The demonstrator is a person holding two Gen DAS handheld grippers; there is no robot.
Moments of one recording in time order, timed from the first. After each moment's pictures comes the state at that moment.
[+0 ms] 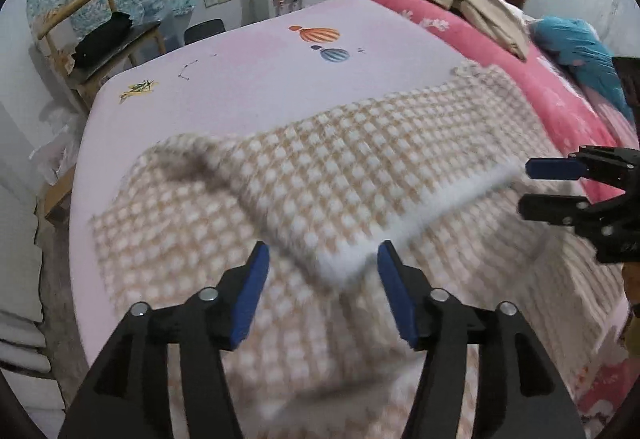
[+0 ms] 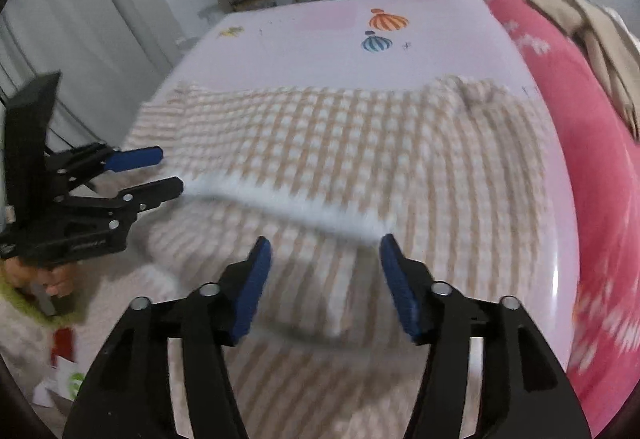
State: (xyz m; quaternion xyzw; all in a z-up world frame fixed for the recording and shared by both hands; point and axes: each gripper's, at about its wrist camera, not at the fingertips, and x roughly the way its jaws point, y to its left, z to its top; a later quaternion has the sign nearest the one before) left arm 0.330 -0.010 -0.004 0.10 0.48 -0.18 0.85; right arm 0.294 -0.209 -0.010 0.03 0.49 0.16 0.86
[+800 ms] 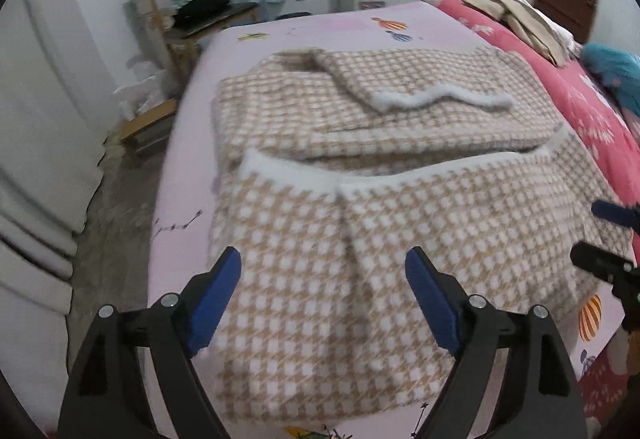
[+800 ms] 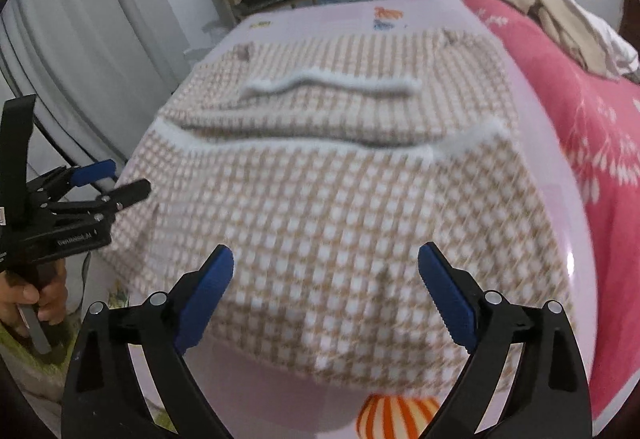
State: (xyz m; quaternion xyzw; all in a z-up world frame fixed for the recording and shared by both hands) left arm 0.173 0.039 0.001 0.05 0.46 -0.02 0.88; right arm 0.149 -0.171 -0.019 0.04 0.46 0.13 0.88
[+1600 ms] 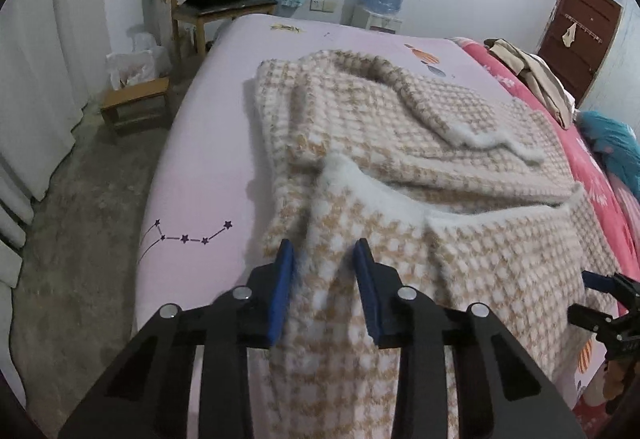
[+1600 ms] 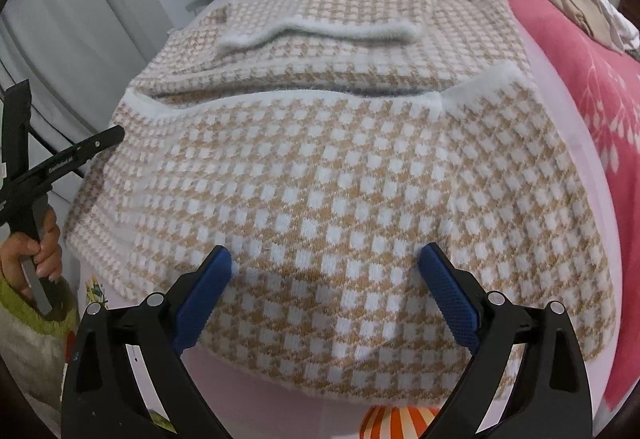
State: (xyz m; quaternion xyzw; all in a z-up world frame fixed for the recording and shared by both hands) left arm 0.213 0.116 -0.032 -0.05 0.44 -0.06 0.89; right arm 0.164 -0.162 -0.055 0.04 0.50 0.11 0.86
